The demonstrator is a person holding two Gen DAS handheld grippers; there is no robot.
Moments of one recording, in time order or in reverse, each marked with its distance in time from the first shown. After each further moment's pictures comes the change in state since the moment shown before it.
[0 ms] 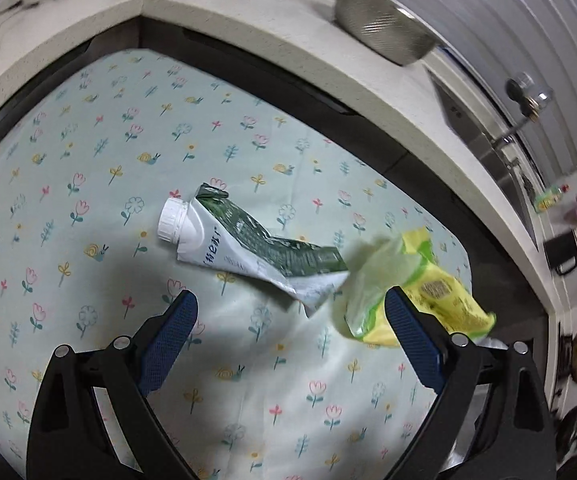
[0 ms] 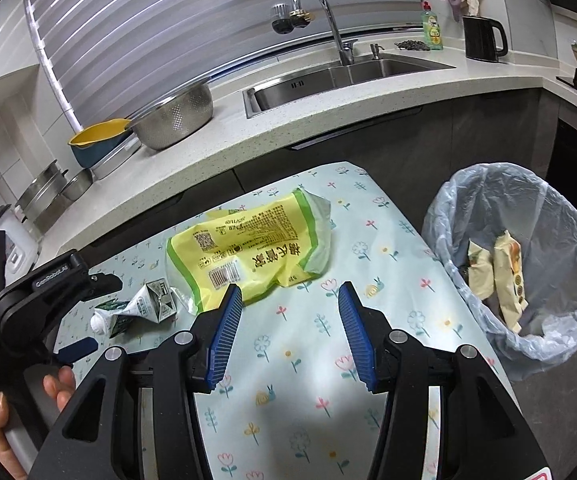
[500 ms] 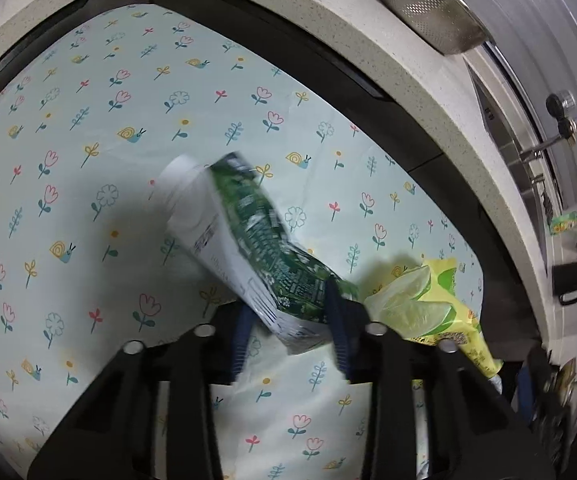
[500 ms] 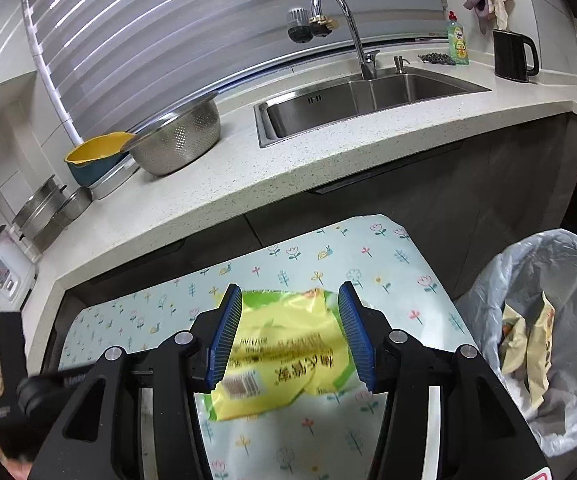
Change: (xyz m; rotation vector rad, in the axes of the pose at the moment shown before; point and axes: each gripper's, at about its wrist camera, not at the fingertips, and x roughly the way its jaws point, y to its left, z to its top) left arm 0.038 -0.002 0.021 -0.074 0.105 0.033; right arm 0.068 0.021 0.079 -0.021 -0.009 0.016
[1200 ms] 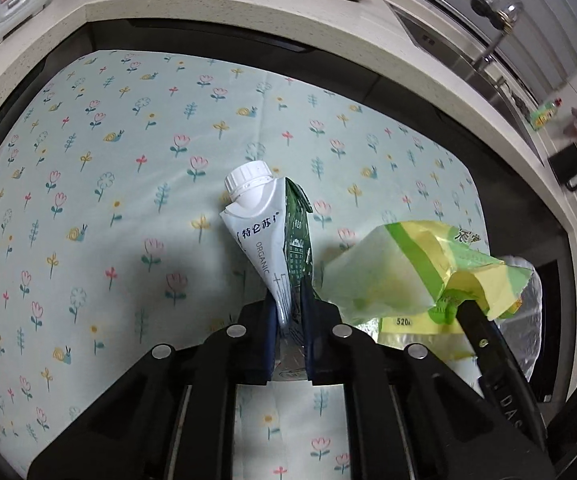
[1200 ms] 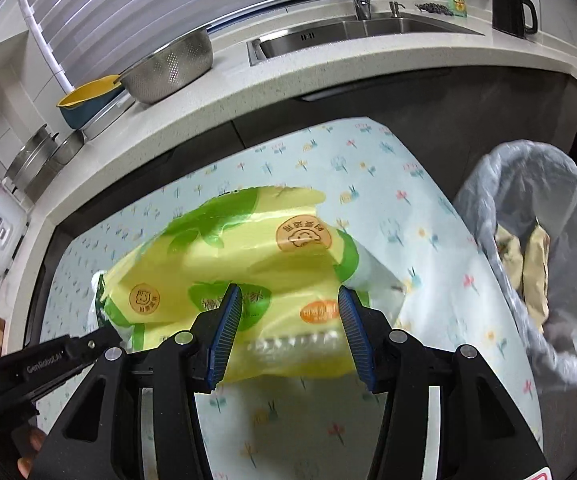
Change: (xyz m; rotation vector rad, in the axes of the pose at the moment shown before) left arm -0.029 -0.015 -0.072 0.339 0.001 0.019; right arm -0.026 -0.016 -0.093 0.004 0.190 -0.025
